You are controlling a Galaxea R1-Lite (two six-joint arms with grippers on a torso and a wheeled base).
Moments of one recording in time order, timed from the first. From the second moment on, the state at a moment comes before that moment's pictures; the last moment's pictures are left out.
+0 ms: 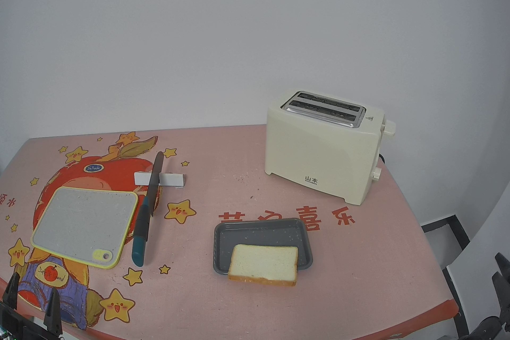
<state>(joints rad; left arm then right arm) -0.01 0.02 -0.02 -0.01 -0.03 0.02 0.21 0.11 -0.15 0.03 0.22 0.53</state>
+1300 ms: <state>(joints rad) -0.01 0.02 -0.02 -0.01 -0.03 0.02 0.34 0.78 -0.25 -0.25 0.64 1.31</state>
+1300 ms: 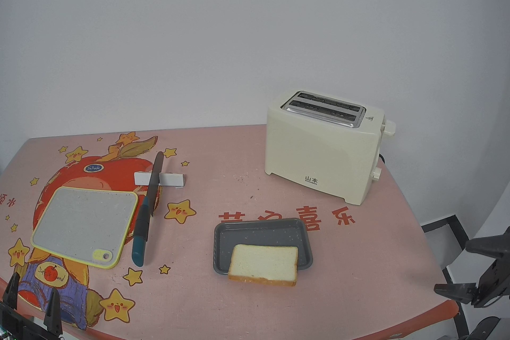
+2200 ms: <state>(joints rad) -0.01 0.02 -0.02 -0.01 -0.03 0.02 0.68 1.26 -0.25 -0.62 0.45 1.37</state>
